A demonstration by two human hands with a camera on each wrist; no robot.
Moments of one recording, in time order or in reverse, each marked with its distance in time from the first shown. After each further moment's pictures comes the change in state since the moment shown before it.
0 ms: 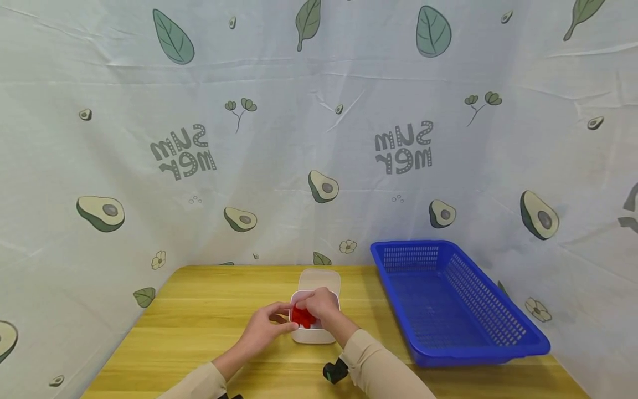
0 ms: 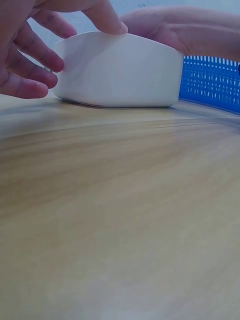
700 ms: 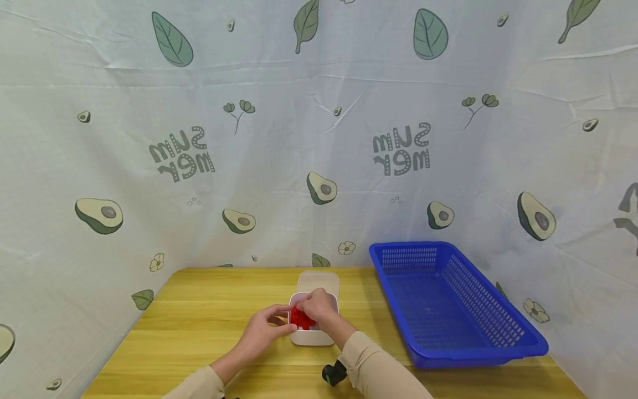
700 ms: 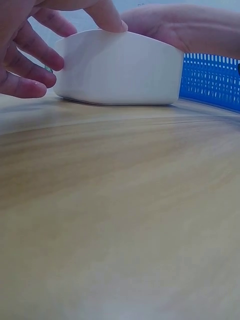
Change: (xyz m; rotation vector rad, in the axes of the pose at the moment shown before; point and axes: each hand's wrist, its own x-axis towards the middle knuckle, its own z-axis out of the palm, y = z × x) left_hand -0.002 0.000 0.001 0.010 0.004 -0.007; right_hand 0.000 0.002 0.004 -0.034 -0.001 -0.053
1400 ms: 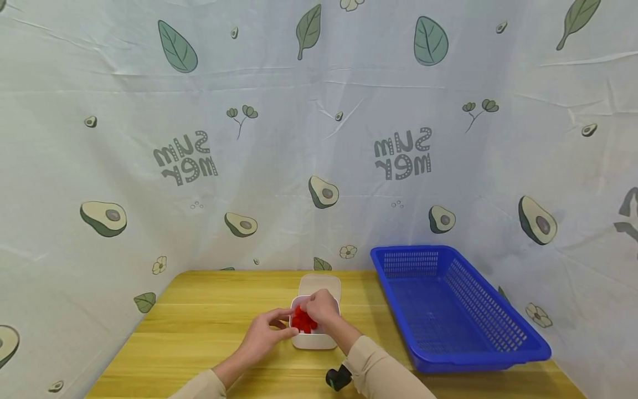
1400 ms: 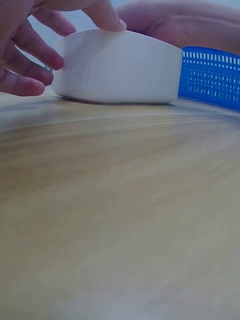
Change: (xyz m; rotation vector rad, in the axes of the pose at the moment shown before) left_hand -0.001 -0.002 0.001 0.018 0.007 0.010; right_hand -0.002 -0.004 -0.006 -0.013 0.042 -0.049
